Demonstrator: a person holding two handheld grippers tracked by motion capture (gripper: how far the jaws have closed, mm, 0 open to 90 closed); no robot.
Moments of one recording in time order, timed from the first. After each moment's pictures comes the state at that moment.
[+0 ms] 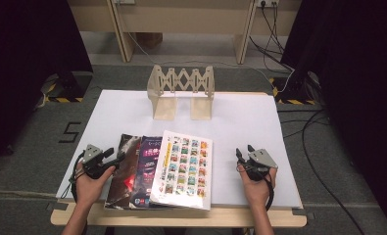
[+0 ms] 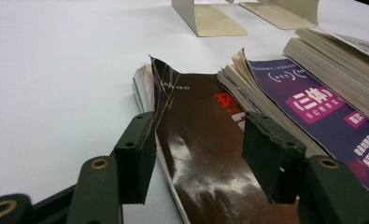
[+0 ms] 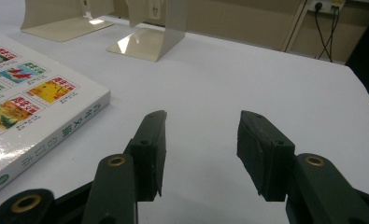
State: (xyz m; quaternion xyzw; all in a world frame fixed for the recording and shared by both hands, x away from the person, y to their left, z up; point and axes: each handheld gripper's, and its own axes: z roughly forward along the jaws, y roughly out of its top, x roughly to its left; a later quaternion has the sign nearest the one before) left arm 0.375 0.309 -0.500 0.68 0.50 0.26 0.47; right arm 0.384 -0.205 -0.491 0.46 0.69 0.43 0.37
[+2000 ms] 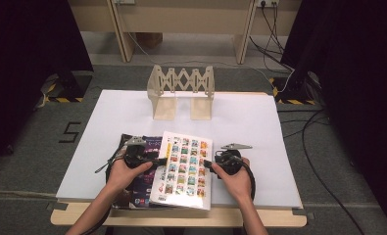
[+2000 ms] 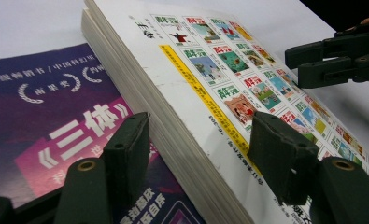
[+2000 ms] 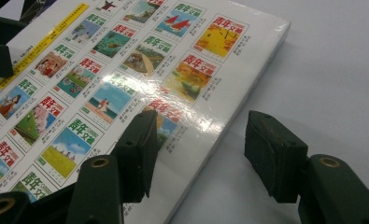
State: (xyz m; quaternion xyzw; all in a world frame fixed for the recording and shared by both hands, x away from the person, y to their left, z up) left arm 0.406 0.197 -0.476 0.77 0.44 0.03 0.47; right arm 0.402 -0.135 -0.484 0.49 0.76 0.41 0.07
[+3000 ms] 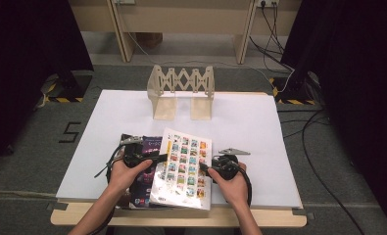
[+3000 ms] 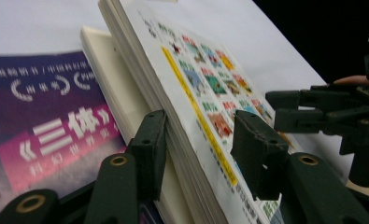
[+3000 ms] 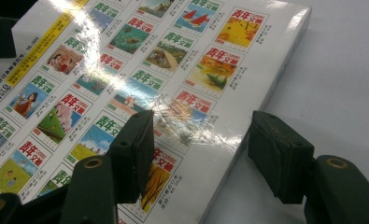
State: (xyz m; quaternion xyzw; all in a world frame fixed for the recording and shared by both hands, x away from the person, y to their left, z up) left arm 0.394 0.196 -0.464 0.71 0.49 0.01 0.50; right arm 0.386 -0.124 -0.489 0.51 0.74 0.43 0.06
